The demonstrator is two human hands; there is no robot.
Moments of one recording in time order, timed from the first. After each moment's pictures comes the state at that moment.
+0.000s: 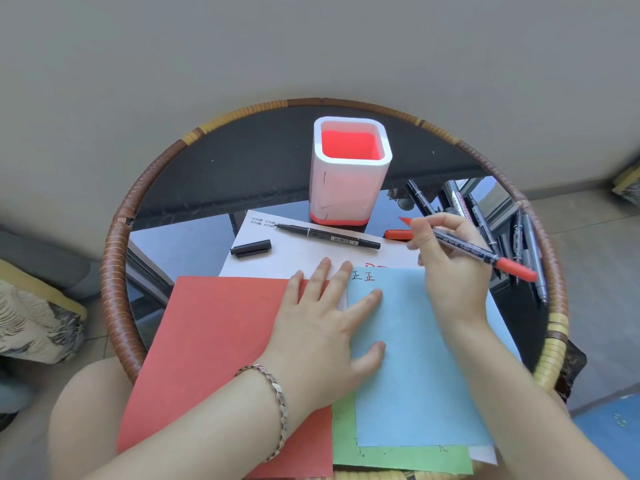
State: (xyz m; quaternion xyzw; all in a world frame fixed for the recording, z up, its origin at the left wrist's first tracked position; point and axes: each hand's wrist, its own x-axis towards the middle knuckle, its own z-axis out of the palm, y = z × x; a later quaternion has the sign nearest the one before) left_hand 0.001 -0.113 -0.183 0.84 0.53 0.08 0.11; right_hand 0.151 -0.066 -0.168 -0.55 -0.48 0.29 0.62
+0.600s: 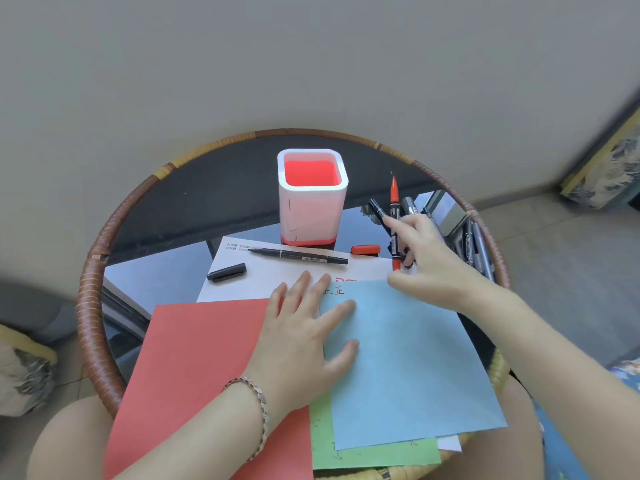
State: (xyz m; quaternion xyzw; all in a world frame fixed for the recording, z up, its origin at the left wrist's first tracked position) left_hand 0.006 -0.107 -0.190 0.84 0.50 0.14 0.13; right_hand 0.213 -0.051 -0.150 -0.61 -0.73 0.25 0.18
